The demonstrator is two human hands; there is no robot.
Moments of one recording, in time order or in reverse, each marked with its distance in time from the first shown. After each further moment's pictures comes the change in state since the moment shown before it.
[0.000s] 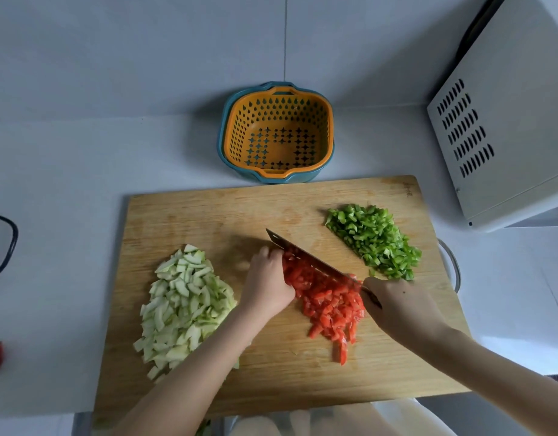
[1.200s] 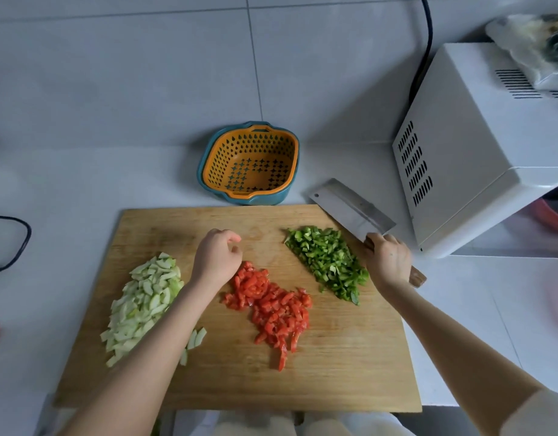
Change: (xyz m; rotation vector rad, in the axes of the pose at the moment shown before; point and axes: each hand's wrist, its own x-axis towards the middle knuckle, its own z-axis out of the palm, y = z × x) left_hand 0.009 0.046 -0.041 -0.042 0.348 -0.125; right_hand 0.075 0.135 0.011 0.025 0.433 0.310
